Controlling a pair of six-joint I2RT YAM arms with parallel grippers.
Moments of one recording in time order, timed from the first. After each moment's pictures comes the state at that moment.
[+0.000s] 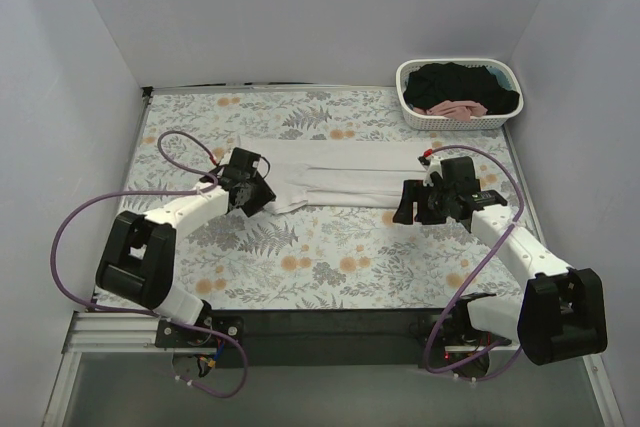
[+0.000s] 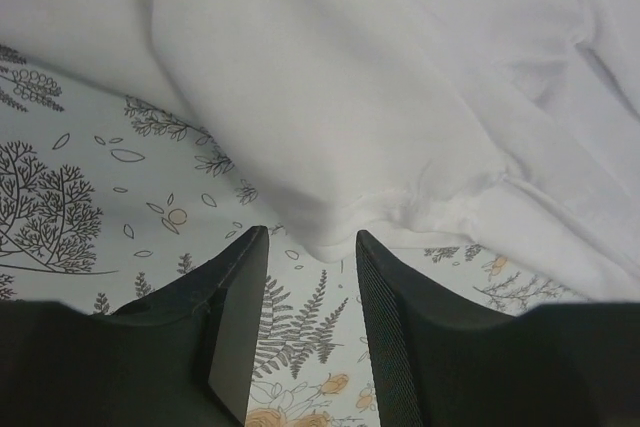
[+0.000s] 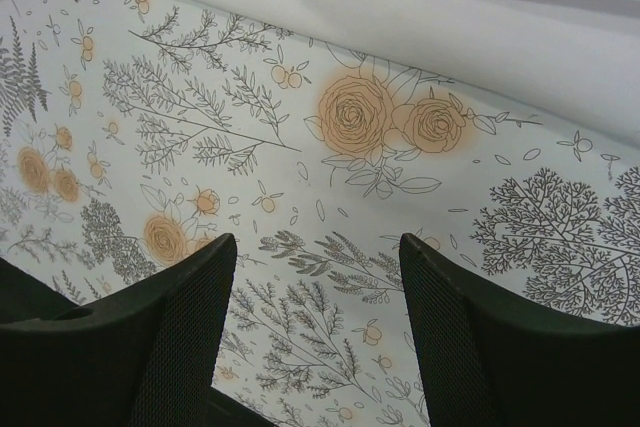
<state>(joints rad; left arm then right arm) -0.39 1.51 0.87 -0.35 -0.11 -0.95 0.23 1.18 0.70 -0.47 -0.38 0.20</state>
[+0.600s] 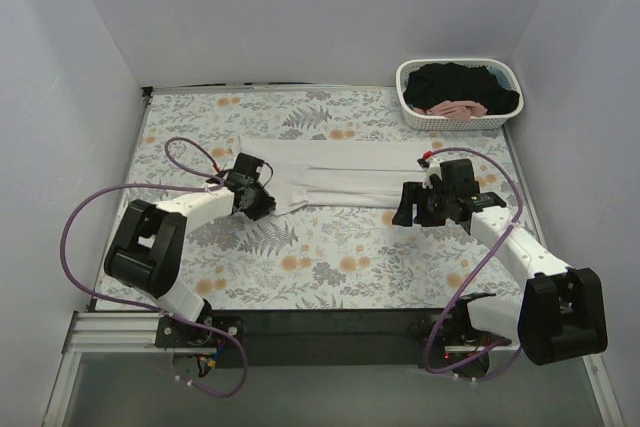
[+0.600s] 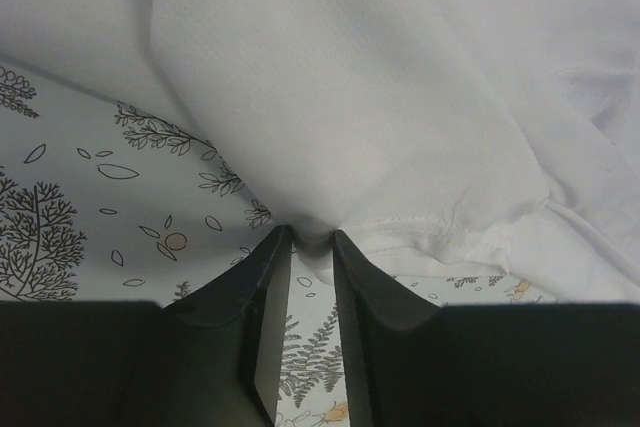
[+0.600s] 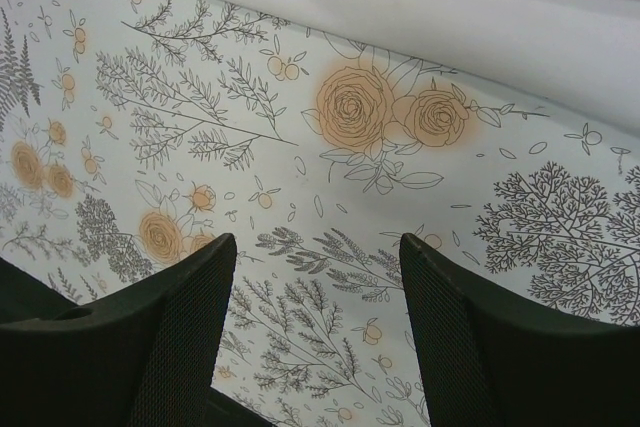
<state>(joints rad) -0.39 1.59 0.83 -0.28 -0.09 -1.00 0.23 1.18 0.68 -0.45 -0.38 0.21</state>
